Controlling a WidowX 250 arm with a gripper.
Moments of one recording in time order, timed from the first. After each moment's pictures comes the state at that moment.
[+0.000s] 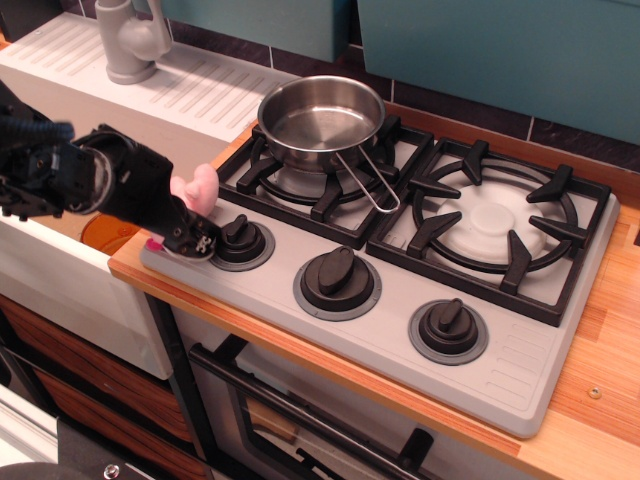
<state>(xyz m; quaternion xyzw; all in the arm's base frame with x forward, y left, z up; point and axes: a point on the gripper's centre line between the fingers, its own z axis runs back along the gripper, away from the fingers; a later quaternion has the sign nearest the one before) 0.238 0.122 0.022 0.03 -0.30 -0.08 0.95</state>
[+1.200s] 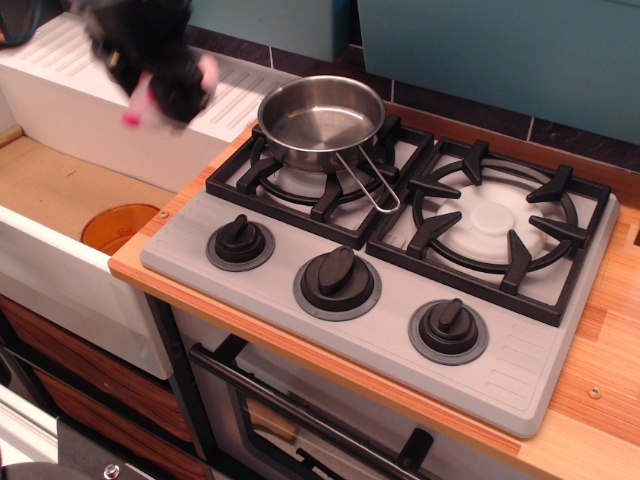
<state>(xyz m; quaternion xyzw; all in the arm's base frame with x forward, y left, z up) 0.277 0.112 0.130 0.08 -0.17 -0.06 0.98</state>
